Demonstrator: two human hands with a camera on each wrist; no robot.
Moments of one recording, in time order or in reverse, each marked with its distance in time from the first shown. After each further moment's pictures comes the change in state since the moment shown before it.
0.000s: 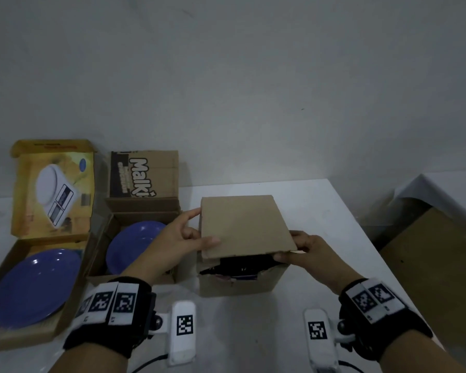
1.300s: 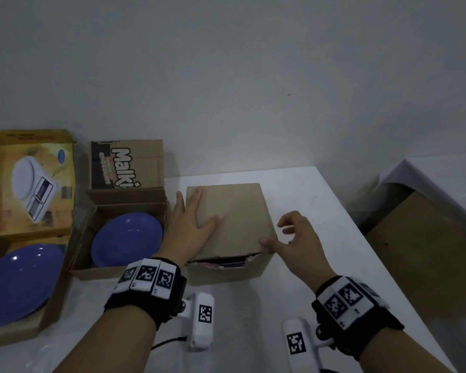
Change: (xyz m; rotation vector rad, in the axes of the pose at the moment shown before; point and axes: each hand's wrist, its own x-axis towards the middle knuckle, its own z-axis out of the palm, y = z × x) left_hand 0.030 -0.024 0.044 0.536 0.200 0.042; right_hand -0.013 0.013 0.022 -0.336 0.405 -0.006
